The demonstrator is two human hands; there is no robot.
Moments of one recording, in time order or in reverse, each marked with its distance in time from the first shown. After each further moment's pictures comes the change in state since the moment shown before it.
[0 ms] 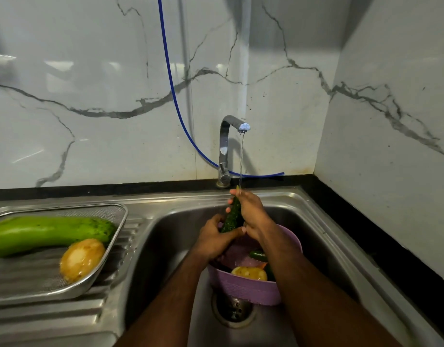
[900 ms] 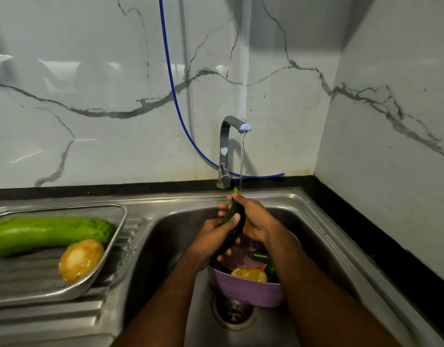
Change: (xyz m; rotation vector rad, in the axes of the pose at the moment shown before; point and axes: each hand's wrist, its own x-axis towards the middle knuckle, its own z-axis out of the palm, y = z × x) left_hand -0.008 0.012 -0.002 -0.207 -0.090 -0.093; right_hand 0.003 0.002 -0.010 0.136 -0.176 0.147
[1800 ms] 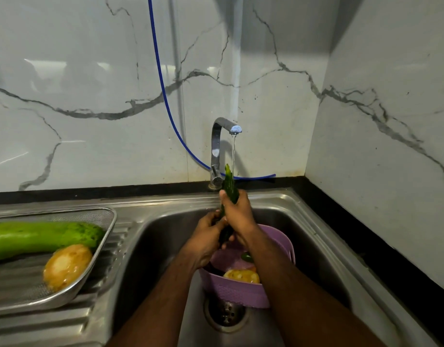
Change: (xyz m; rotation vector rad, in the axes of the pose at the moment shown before) left_hand 0.004 0.011 0.014 -0.255 0.008 0.027; right_hand 0.009 0.012 0.014 -0.401 0.288 -0.375
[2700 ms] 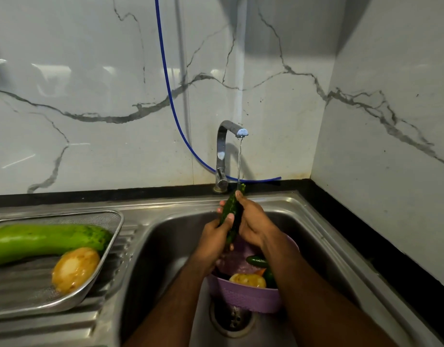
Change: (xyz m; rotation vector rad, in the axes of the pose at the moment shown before) left_hand 0.010 -0.015 -0.003 0.143 0.101 0.048; right_hand 0.003 -0.005 -0.015 0.531 -0.211 0.338
